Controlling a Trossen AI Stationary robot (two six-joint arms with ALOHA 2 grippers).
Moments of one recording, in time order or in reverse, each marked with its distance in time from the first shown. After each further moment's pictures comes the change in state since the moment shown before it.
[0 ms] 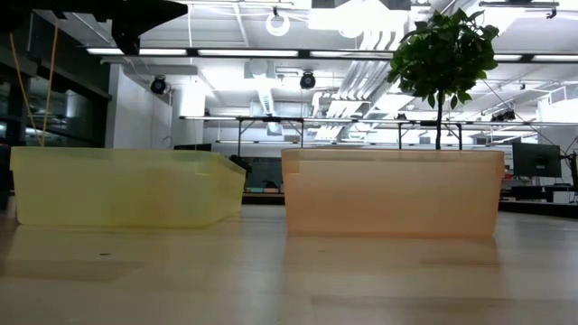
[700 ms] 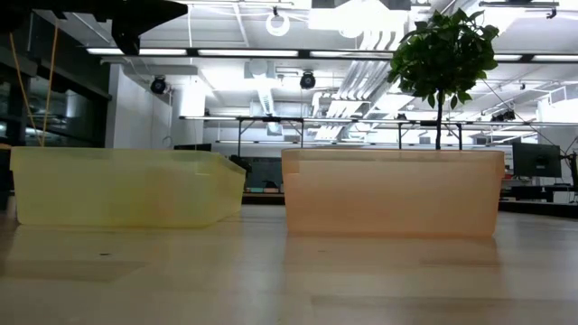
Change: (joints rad) left arm 0.000 0.000 0.000 0.000 0.000 0.000; right arm -0.003 -0.002 0.003 -0.004 0.000 -0.074
